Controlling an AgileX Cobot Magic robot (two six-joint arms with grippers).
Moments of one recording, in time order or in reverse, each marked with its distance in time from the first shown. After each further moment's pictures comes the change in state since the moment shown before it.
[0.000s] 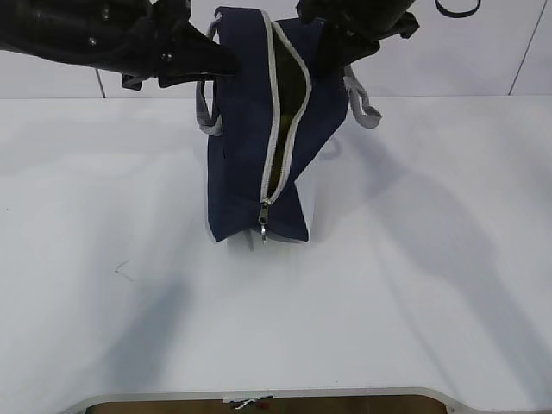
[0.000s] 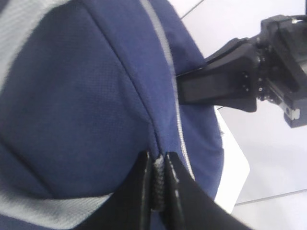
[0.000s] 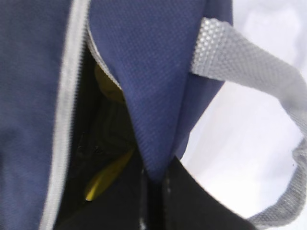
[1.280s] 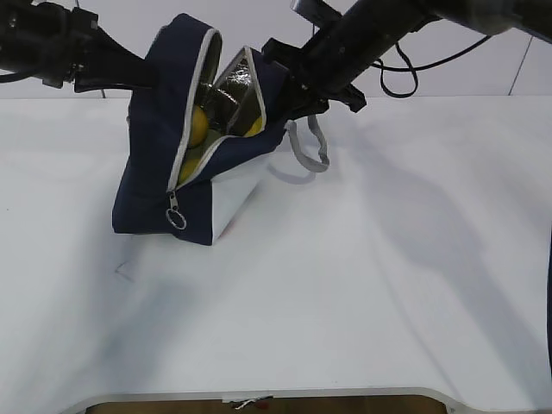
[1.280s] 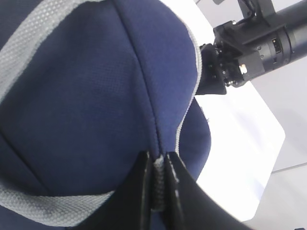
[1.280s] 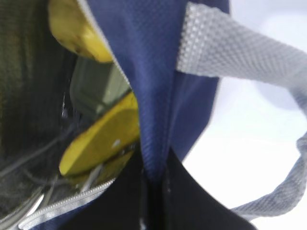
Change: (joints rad) left arm 0.218 -0.011 0.000 0.155 0.195 0.098; right arm -0.003 0.159 0.051 0.272 -0.126 0.119
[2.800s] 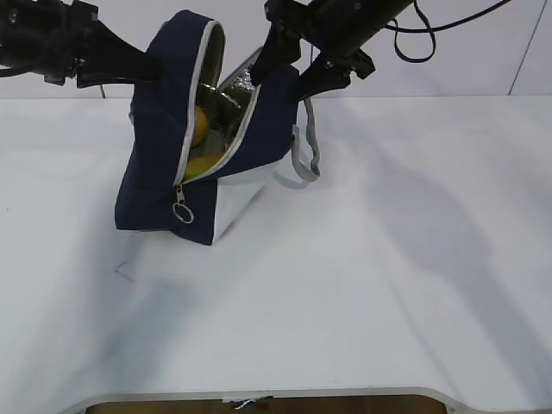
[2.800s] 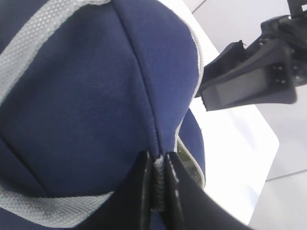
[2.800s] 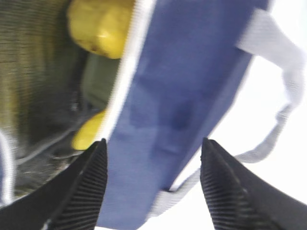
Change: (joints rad) left arm 0.000 0.000 0.000 -0.036 -0.003 0.000; right arm -0.004 -0.097 0.000 0.041 0.074 -0.061
